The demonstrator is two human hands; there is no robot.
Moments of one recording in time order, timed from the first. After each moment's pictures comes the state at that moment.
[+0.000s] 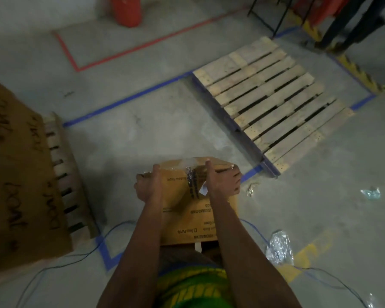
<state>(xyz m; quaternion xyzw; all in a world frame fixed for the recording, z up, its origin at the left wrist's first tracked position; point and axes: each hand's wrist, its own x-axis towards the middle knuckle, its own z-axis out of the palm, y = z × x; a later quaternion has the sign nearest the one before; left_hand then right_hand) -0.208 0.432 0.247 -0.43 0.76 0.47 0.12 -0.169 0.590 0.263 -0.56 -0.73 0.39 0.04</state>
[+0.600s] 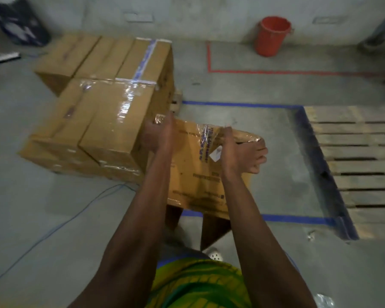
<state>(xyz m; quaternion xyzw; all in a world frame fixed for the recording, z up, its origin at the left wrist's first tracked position) -0.015 0.132 0.411 -0.49 0.71 0.46 -0.21 -0.018 0.293 0.401 -0.34 -0.80 0.49 0.10</state>
